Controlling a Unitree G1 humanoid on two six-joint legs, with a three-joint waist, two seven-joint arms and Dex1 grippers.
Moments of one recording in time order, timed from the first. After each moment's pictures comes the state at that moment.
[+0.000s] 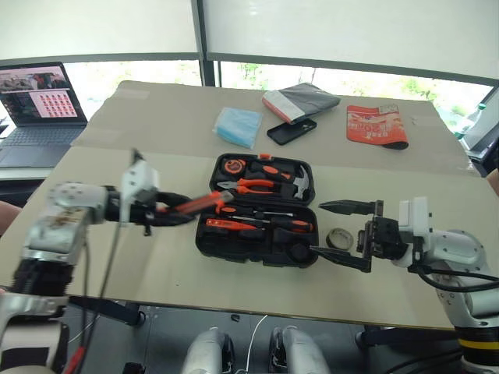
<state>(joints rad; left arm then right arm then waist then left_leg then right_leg) -0.56 0.80 -0.14 0.12 -0.34 0.28 -1.41 -0.10 -0.74 -0.15 -0.29 0.60 0.10 1.15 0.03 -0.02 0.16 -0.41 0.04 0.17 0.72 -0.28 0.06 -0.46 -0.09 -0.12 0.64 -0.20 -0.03</state>
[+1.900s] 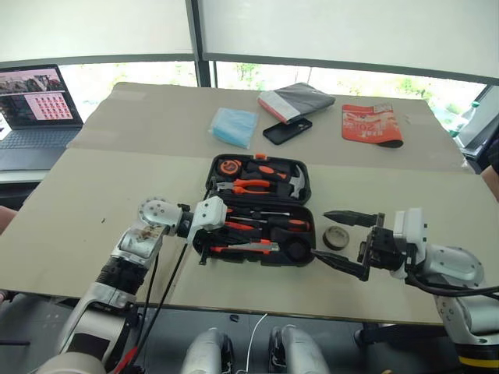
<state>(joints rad) -0.59 0.51 -0.26 0.30 -0.19 0.00 -1.38 0.00 -0.68 -0.16 -0.33 0.56 0.15 1.07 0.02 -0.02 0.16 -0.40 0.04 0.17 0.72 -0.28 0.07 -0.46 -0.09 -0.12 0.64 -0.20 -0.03</state>
